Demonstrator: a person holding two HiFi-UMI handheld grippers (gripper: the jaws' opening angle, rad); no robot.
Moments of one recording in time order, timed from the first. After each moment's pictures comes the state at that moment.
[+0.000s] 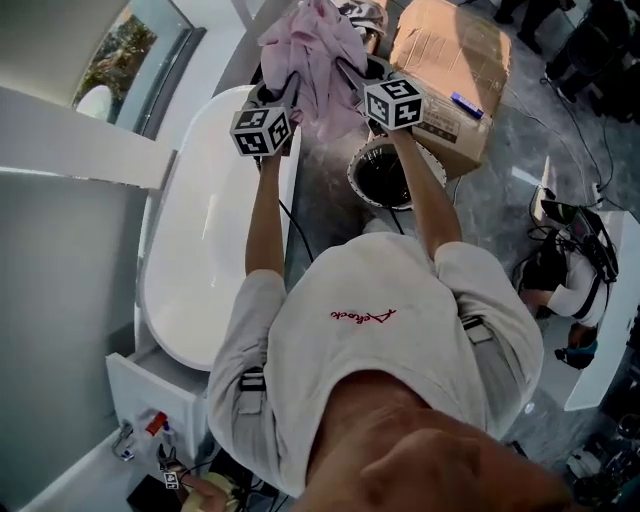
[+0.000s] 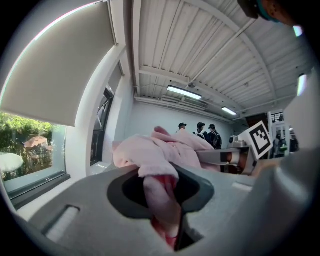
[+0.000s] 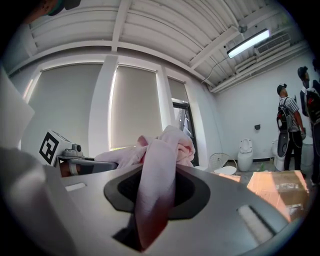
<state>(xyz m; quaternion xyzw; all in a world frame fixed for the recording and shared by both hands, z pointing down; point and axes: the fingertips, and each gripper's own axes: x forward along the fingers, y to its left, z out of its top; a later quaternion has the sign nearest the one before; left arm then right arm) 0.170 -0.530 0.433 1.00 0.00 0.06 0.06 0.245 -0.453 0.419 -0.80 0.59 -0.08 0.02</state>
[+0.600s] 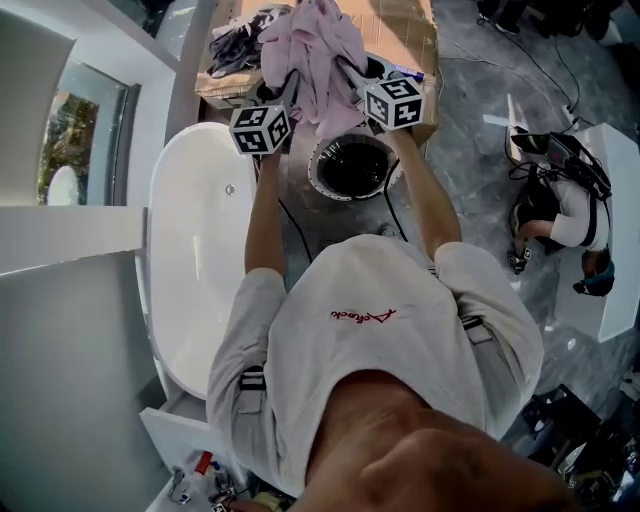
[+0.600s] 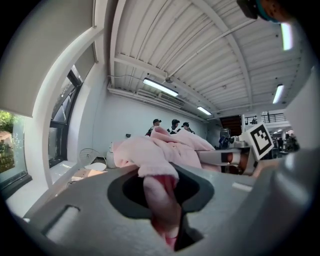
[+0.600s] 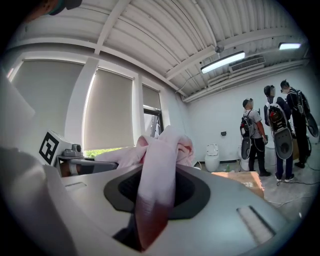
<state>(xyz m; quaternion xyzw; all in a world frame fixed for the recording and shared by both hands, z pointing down) 0.271 -0.352 0.431 0.99 0.15 0.07 0.05 0.319 -0.256 0.418 -0.88 0.46 -0.07 0.04</state>
